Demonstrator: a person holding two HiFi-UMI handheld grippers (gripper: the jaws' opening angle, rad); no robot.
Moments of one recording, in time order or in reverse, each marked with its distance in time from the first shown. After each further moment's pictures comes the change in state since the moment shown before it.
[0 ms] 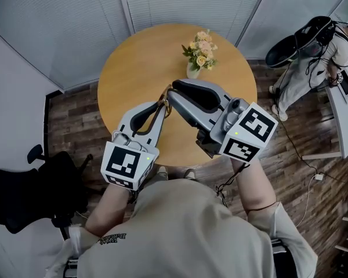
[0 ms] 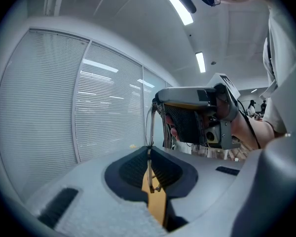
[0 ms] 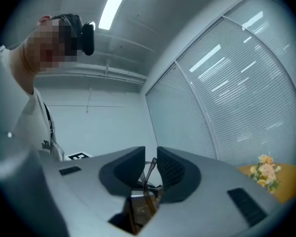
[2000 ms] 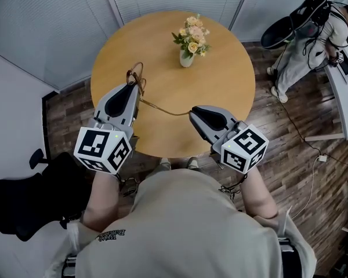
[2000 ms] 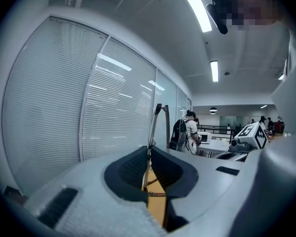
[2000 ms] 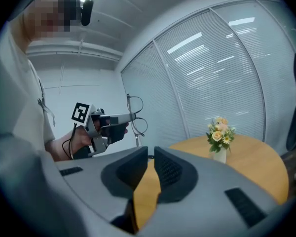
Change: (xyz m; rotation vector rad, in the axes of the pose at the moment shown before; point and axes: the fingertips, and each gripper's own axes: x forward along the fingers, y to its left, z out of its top) left arm -0.002 0.053 -0.004 -0.166 -0.025 0.054; right arm -0.089 -0.031 -0.132 0.084 0.245 -0.297
